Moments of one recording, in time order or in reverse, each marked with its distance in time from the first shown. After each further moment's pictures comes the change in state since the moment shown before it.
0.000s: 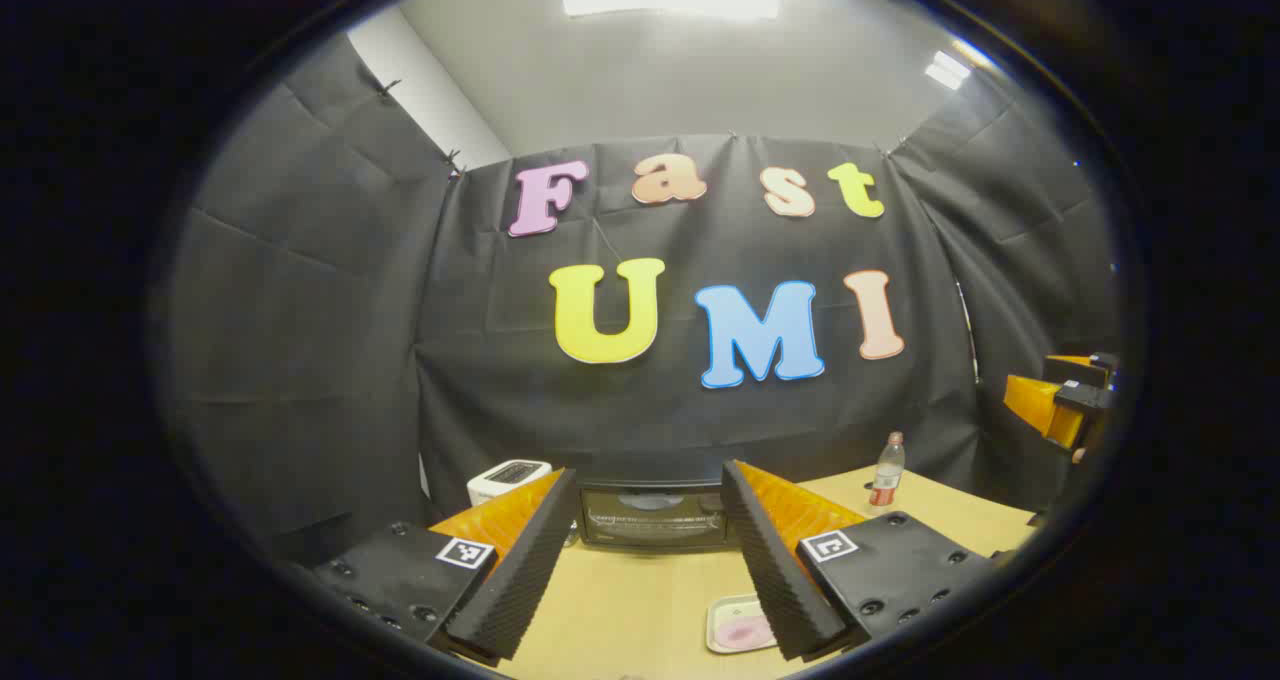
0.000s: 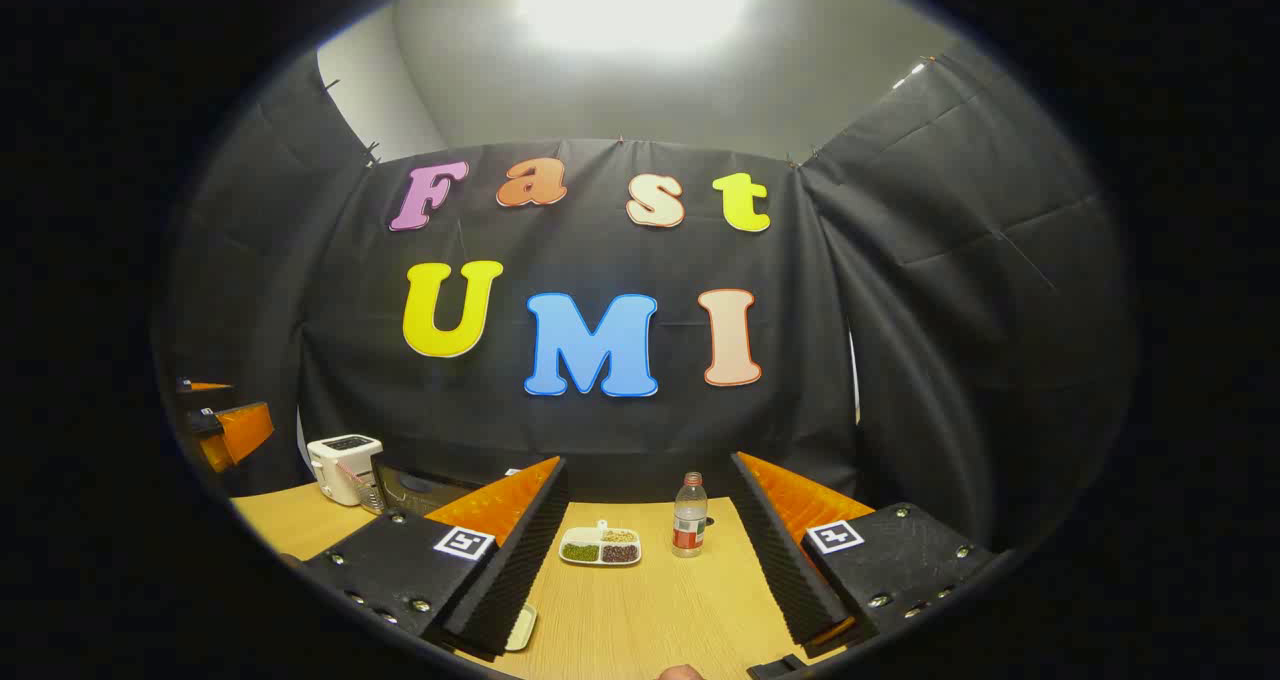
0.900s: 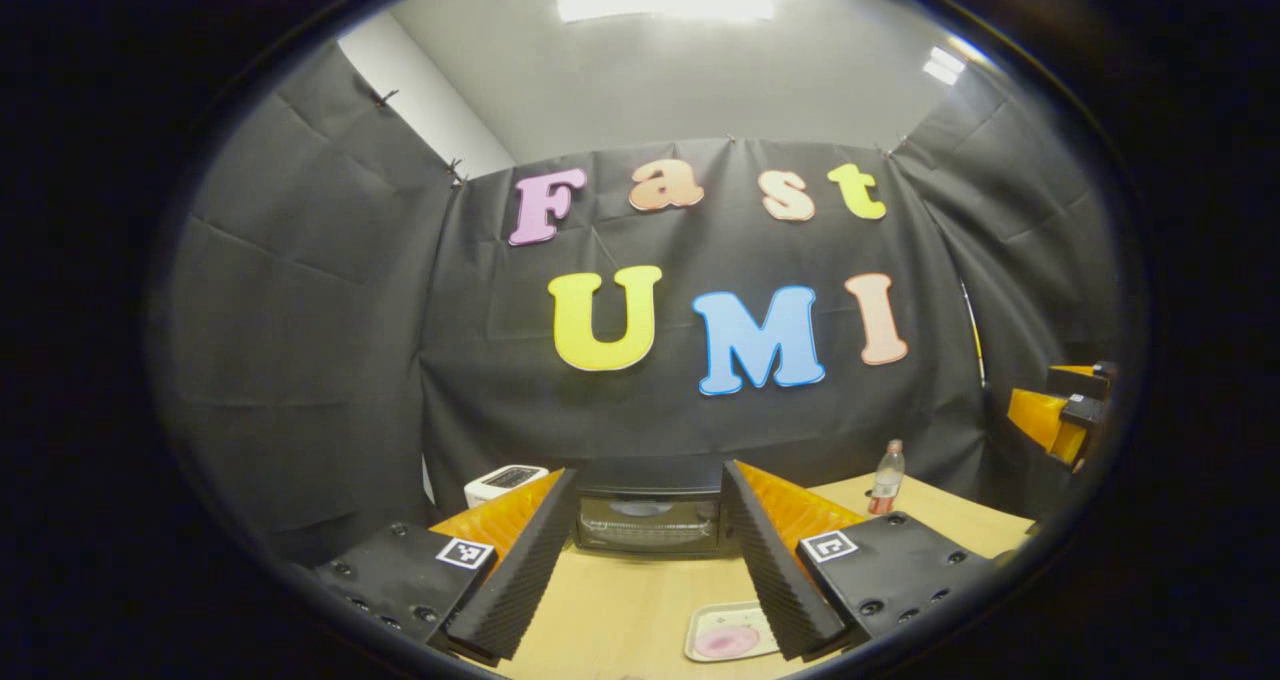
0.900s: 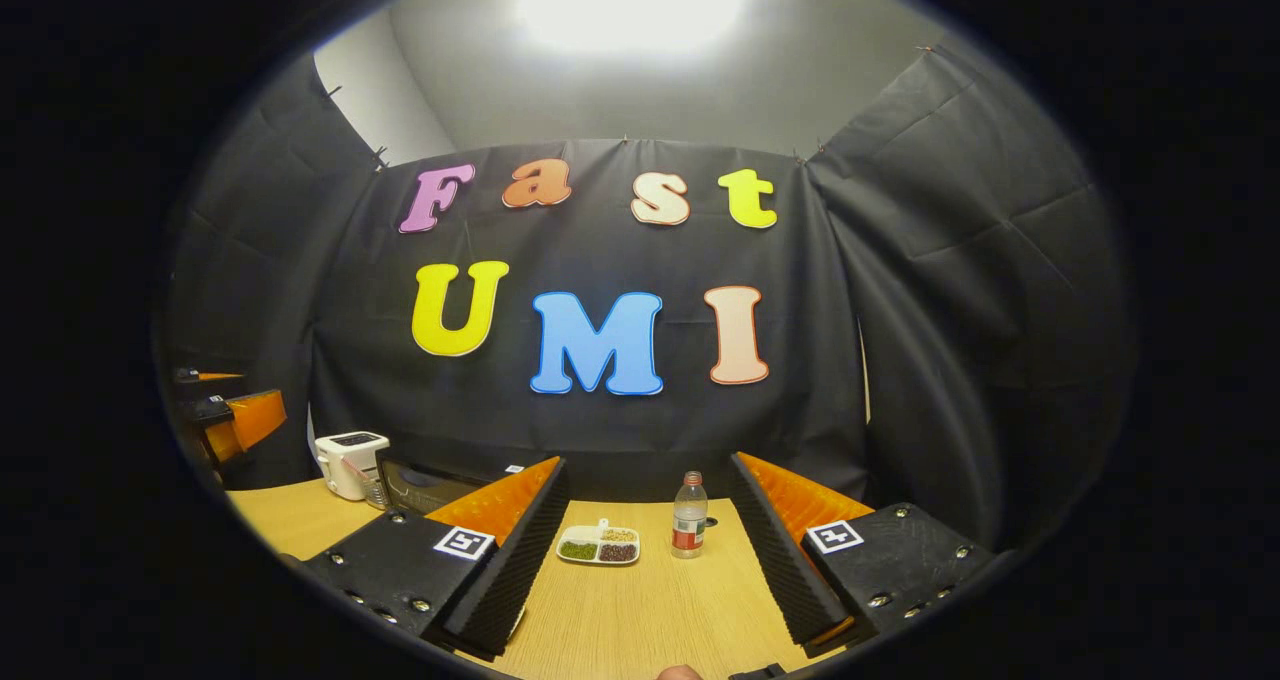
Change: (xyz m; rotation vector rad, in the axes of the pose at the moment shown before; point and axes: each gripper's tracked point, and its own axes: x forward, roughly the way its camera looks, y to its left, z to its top) left arm 0.002 -0.034 0.006 0.013 -0.008 0.038; right arm 0.006 -0.021 -0.008 0.018 -0.003 0.068
